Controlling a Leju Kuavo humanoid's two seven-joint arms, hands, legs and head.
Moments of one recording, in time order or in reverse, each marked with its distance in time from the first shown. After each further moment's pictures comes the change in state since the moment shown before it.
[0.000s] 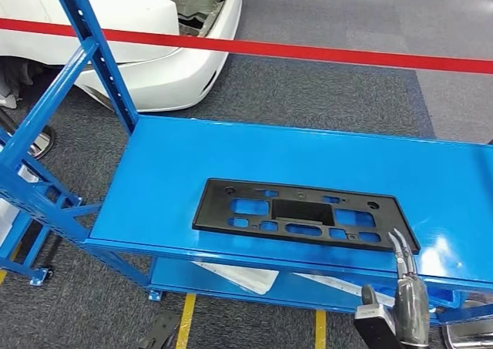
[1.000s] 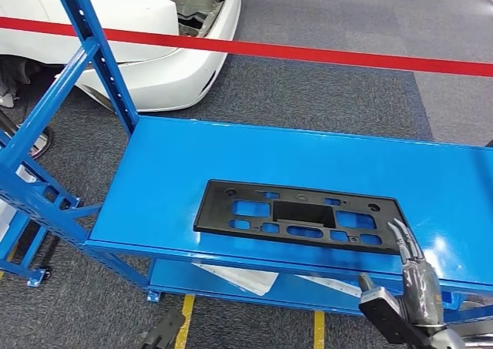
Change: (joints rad) left arm -0.017 -0.001 -0.019 0.000 -0.094 0.094 0.068; right arm -0.082 -0.091 -0.073 0.033 0.076 0.194 0.027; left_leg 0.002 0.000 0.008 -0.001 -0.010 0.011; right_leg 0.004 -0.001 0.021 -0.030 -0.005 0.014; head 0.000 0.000
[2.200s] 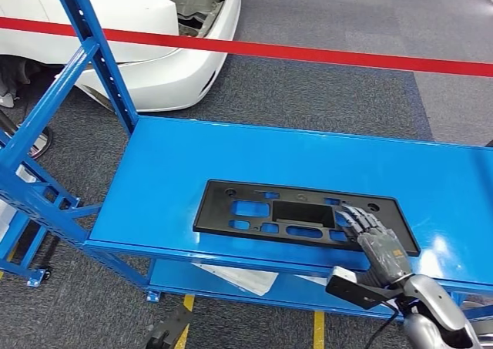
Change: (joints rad) left arm -0.027 -0.006 -0.024 0.000 -0.072 -0.001 0.050; right arm -0.335 -0.144 0.255 0.246 0.136 0.213 -0.005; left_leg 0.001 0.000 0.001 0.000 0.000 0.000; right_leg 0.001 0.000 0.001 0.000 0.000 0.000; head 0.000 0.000
